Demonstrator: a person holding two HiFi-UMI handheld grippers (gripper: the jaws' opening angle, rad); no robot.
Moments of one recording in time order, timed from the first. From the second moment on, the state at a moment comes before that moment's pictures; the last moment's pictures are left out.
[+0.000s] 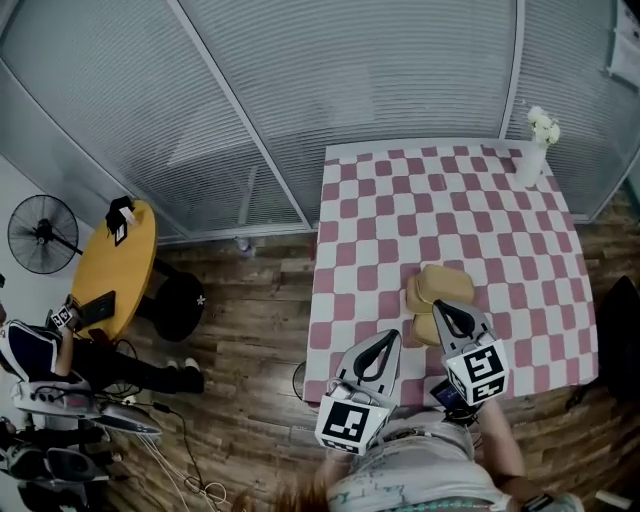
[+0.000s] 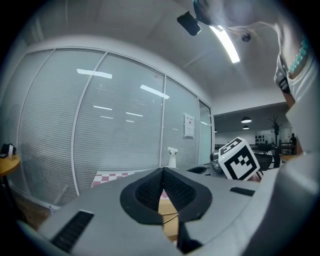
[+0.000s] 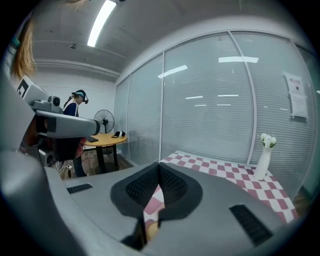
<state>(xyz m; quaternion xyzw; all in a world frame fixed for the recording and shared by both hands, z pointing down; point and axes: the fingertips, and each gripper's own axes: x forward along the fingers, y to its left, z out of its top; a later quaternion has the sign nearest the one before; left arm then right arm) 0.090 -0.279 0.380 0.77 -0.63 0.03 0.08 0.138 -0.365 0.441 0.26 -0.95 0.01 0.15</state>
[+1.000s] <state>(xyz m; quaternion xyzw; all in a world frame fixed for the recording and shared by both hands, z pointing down) 0.080 -0.291 0.401 0.74 -0.66 0.04 0.11 0.111 -0.437 0.594 0.19 -0.91 0.05 0.36</state>
